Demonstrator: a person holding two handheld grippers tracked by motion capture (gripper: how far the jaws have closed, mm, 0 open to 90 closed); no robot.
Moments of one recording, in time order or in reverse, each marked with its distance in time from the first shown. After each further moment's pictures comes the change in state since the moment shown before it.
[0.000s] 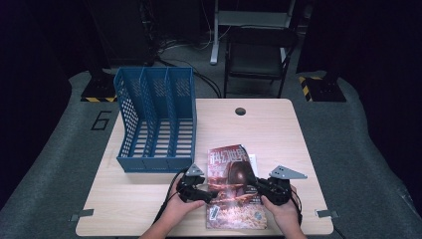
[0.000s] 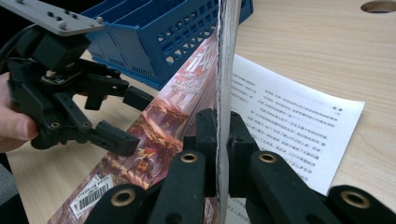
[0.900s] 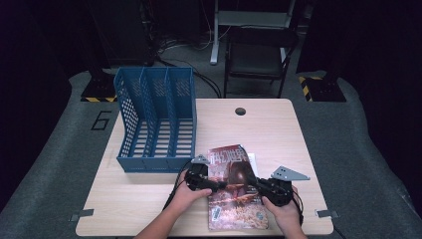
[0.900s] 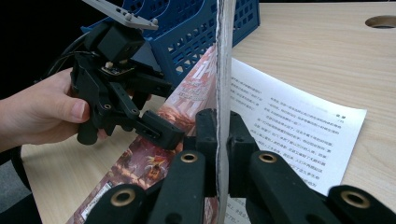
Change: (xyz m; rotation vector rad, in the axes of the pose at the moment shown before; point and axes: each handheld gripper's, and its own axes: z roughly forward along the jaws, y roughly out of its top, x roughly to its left) left arm 0.014 0.023 0.026 -0.036 -0.136 -0.080; right arm 0.003 0.002 -0.005 -0.037 0.027 -0.021
